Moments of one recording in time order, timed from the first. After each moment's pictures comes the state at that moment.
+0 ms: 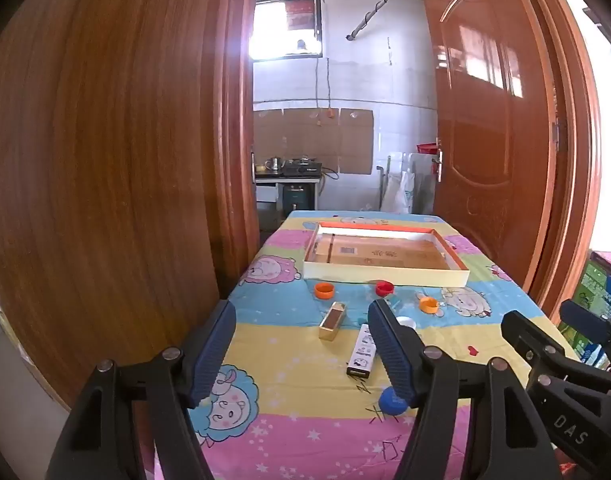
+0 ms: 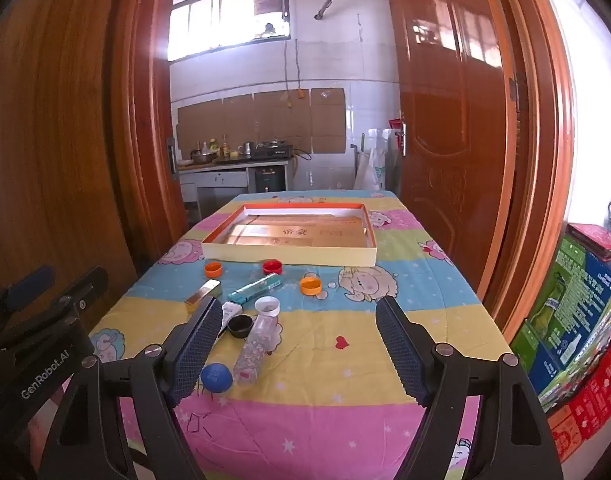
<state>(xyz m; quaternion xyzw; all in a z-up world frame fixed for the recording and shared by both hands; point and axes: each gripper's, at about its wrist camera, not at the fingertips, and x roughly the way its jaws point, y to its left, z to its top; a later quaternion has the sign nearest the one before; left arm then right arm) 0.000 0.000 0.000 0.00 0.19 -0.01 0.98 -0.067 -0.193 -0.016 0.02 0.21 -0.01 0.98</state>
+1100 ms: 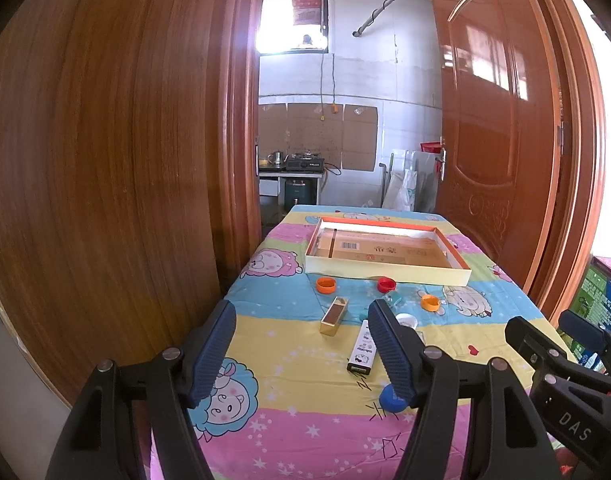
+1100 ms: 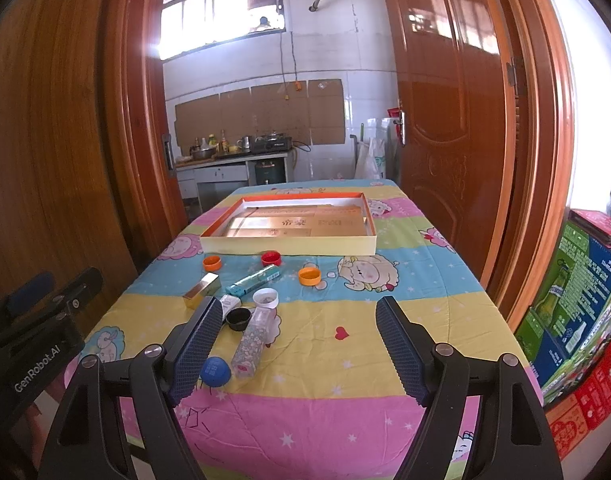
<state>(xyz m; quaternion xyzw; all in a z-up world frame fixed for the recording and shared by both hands) -0.001 0.000 -0.005 -0.01 0.20 0.00 0.98 -0.066 -0.198 -0.021 0.04 0.23 -0.01 0.97</state>
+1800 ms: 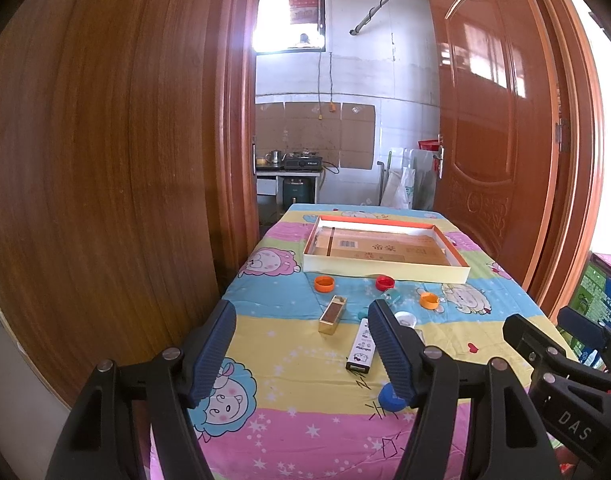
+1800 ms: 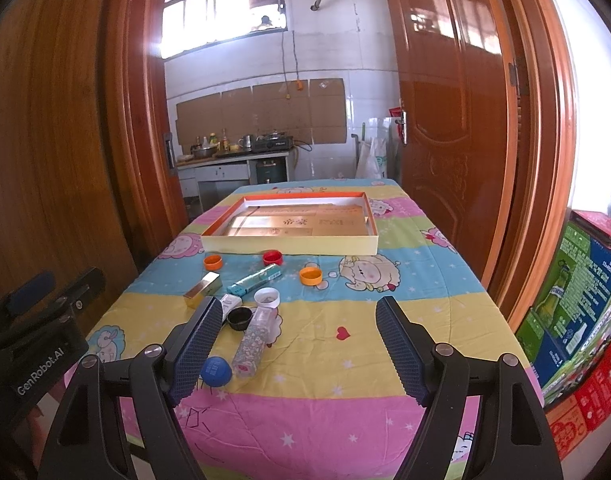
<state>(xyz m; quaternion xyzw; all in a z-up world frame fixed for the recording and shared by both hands) 0.000 -0.001 -0.004 -0.01 0.20 0.00 0.98 -0.065 -0.197 -0.022 0.04 0.23 -0.01 0.97</state>
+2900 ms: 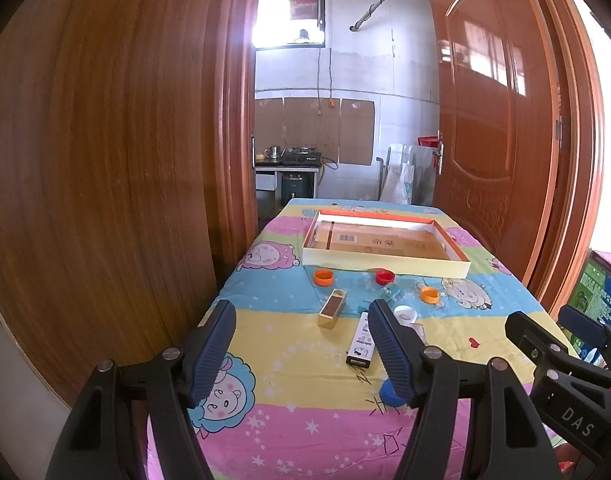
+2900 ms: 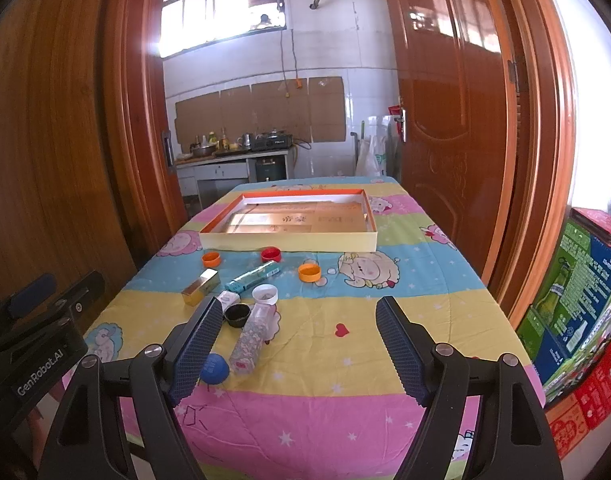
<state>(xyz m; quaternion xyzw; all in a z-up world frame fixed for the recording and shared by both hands) 0.001 -0.001 -0.008 -0.01 0.21 0.00 0.98 -0.066 -0.196 -0.025 0.04 0.23 -0.01 0.97</state>
